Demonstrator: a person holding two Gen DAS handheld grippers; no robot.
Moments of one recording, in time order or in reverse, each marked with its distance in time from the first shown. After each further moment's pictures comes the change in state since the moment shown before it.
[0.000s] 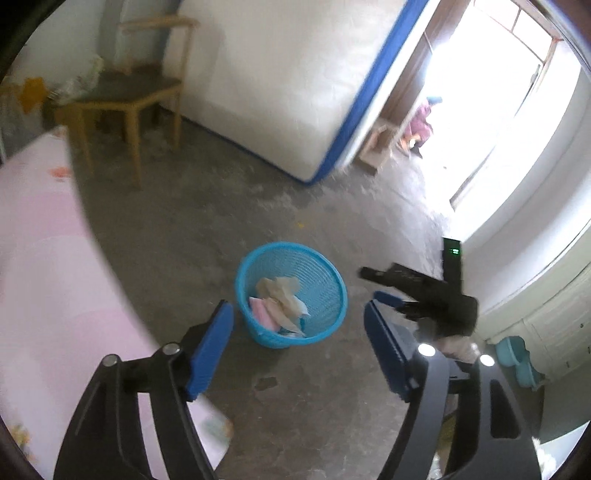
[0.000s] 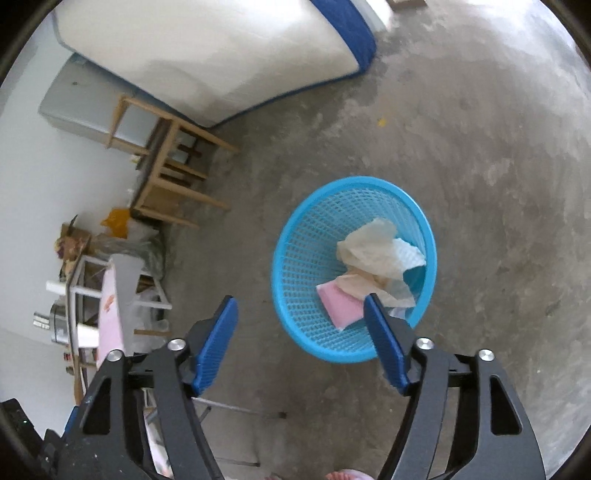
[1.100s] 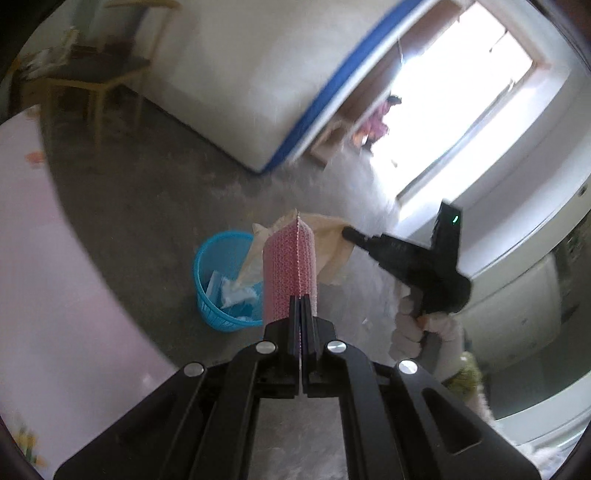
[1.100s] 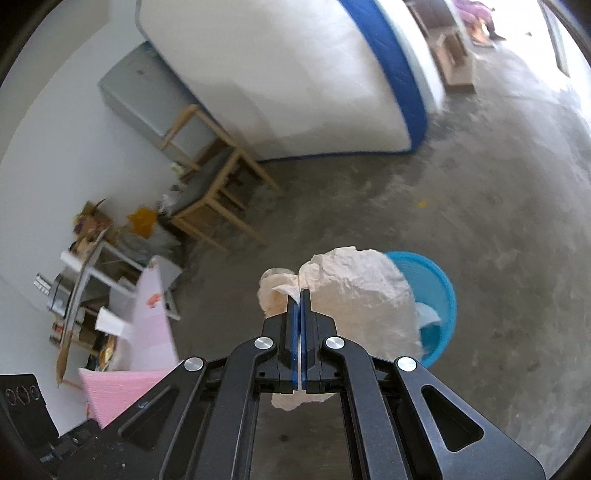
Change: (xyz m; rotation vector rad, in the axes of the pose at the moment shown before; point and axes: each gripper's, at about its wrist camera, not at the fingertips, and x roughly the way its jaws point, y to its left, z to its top) left arm -0.006 0.013 0.017 -0.015 0.119 -0.248; right arm -0.042 0.074 0.002 -0.180 -0.167 -0.006
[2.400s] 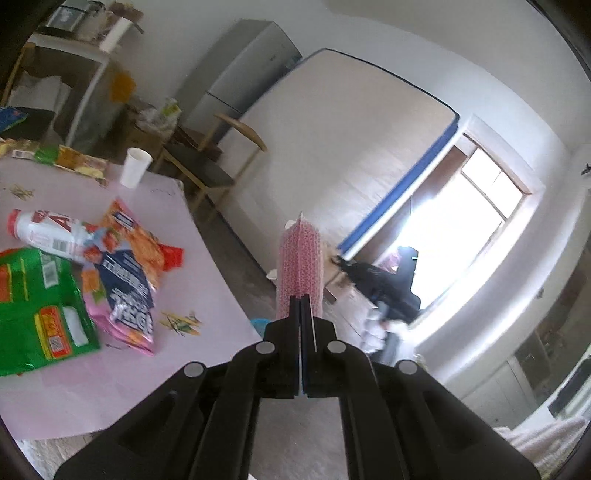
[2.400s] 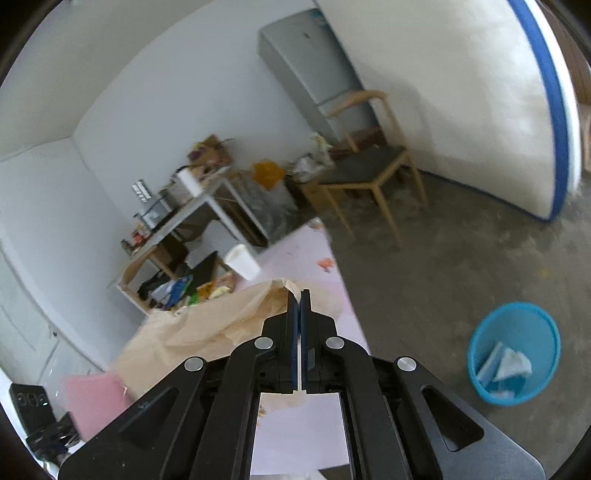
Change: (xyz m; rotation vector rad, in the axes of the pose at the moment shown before) left arm -0.347 0.029 -0.213 -0.243 -0.628 0.021; right arm -0.045 0.239 -0.065 -0.413 0.033 0.352
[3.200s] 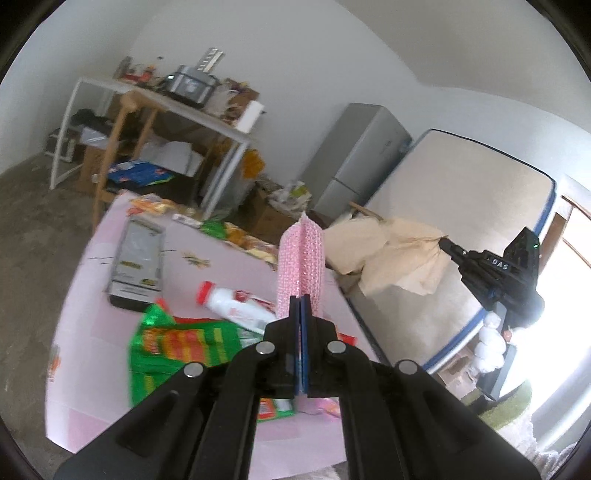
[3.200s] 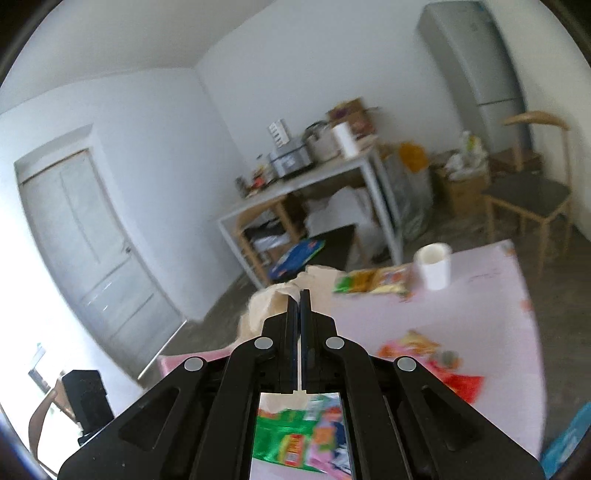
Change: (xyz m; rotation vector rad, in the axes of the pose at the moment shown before) left arm -0.117 0.096 0.012 -0.061 -0.352 0.480; right arm 0.053 0.216 0.010 -0.327 0.076 0.398
